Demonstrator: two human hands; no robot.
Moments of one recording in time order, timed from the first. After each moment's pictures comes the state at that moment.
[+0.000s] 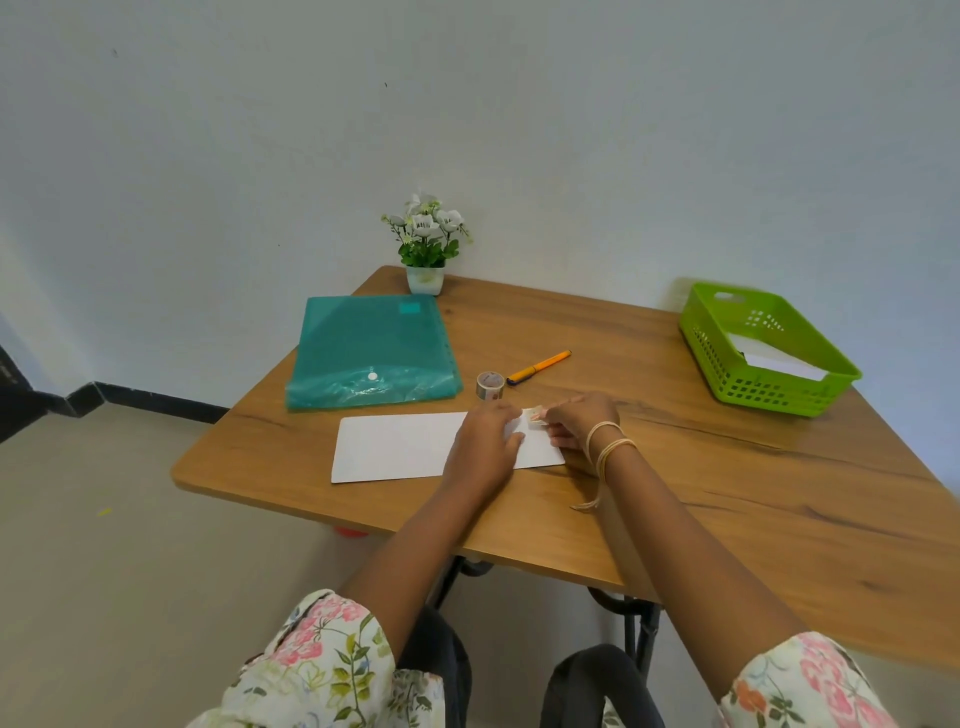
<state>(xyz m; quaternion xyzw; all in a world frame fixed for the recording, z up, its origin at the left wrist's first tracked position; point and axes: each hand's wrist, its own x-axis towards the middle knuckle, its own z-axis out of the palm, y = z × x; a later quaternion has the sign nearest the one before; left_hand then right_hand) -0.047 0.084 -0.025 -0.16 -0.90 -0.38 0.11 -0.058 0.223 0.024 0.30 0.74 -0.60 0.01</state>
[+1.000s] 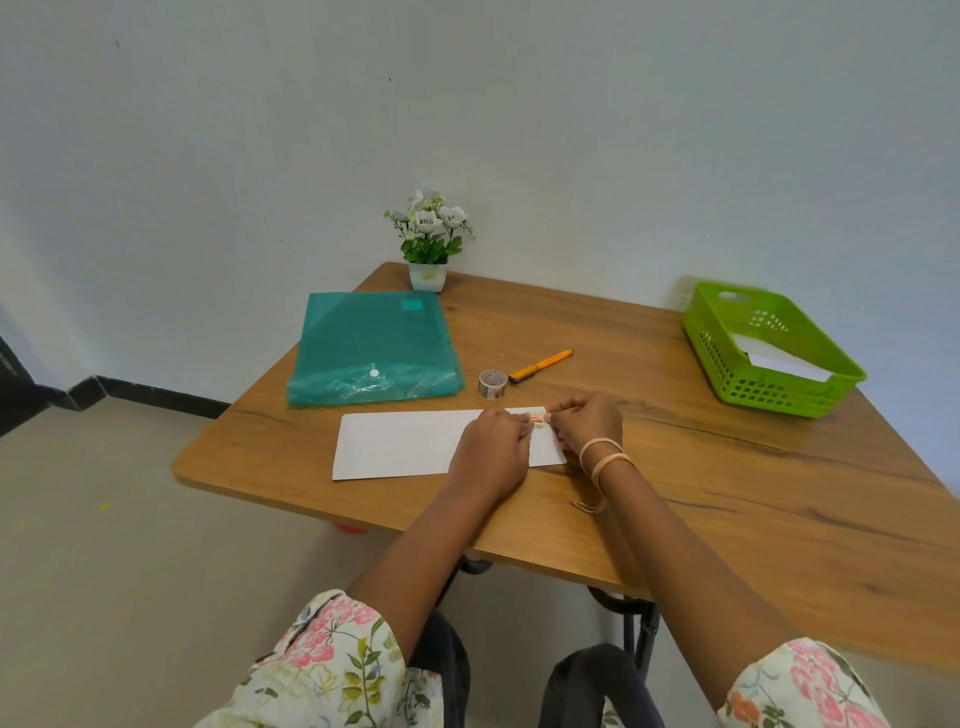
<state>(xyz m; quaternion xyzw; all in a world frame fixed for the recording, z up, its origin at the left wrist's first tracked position) -0.048 0.091 -0.033 -0.19 -0.93 -0.28 0.14 -0.051 0.226 0.003 0.25 0.84 -0.47 -0.10</state>
